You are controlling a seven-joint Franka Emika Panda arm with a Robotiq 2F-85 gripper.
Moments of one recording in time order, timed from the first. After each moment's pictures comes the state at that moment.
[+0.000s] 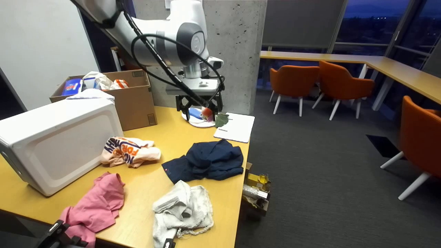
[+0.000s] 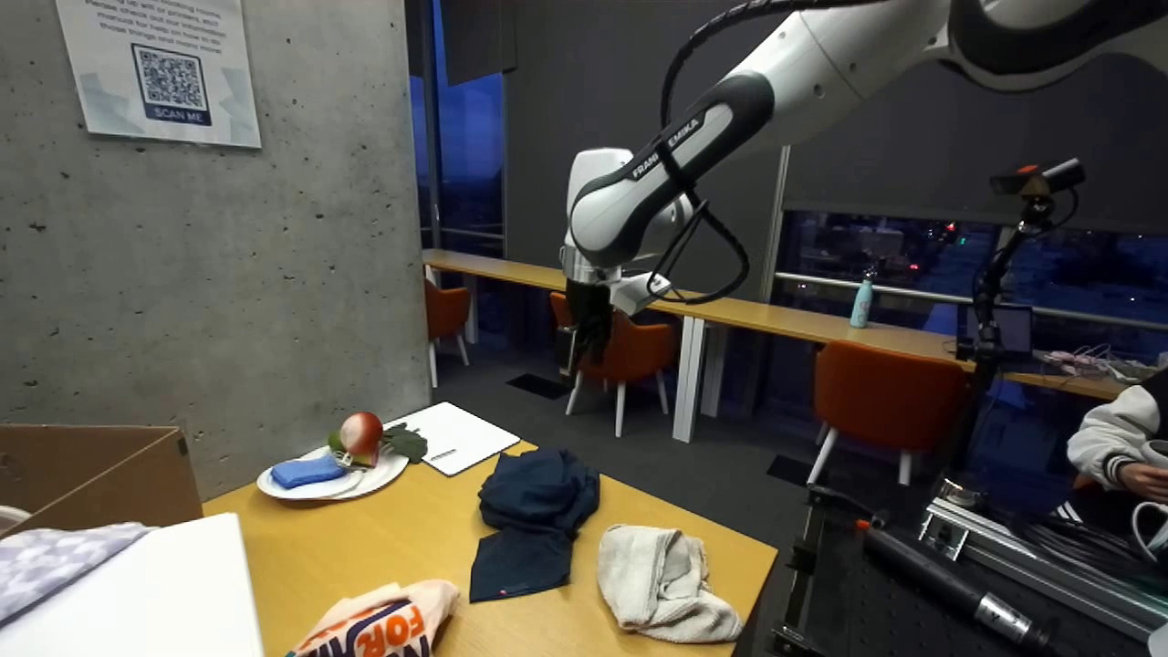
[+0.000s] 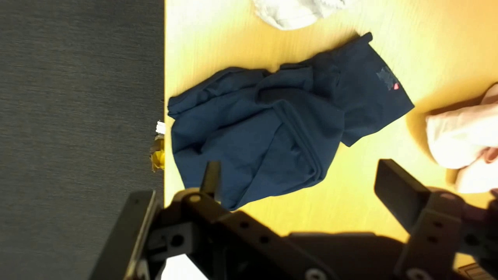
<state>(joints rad) -0.06 0.73 -0.06 -1.54 -0.02 2.37 -0.17</state>
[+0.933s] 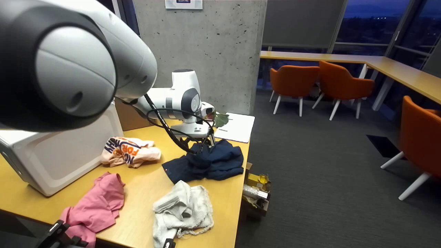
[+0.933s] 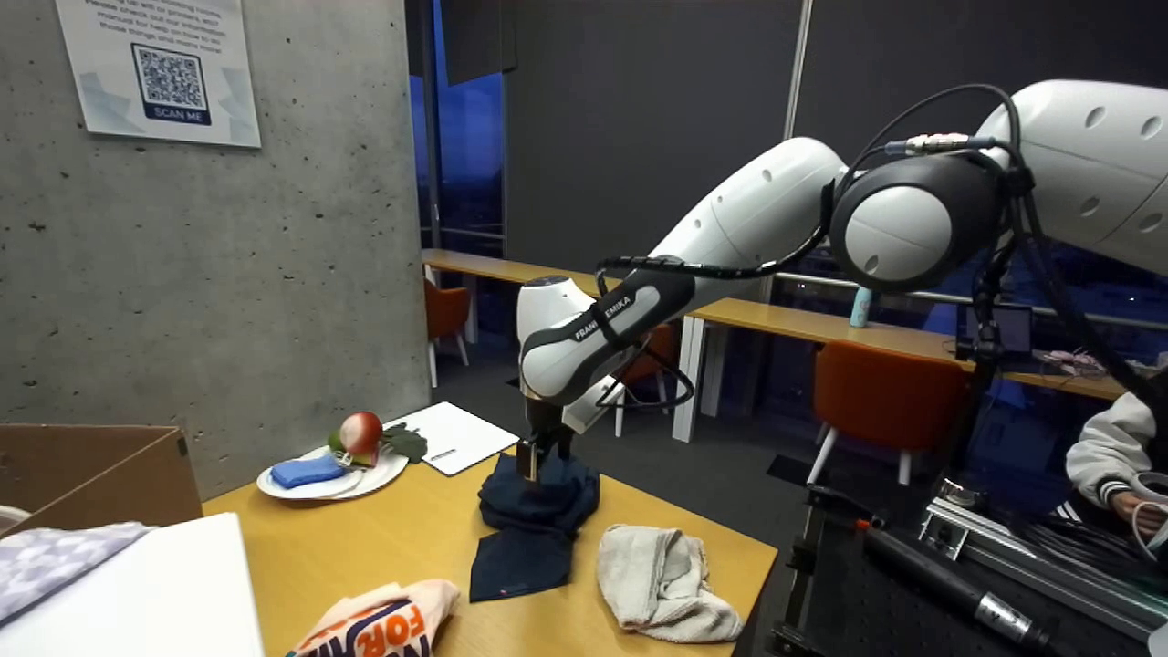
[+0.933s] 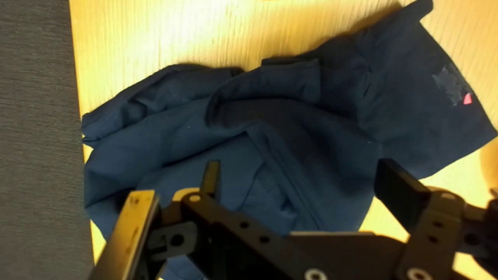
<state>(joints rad) -0.02 1.27 -0.06 -1.01 -0.06 2.33 -0.08</state>
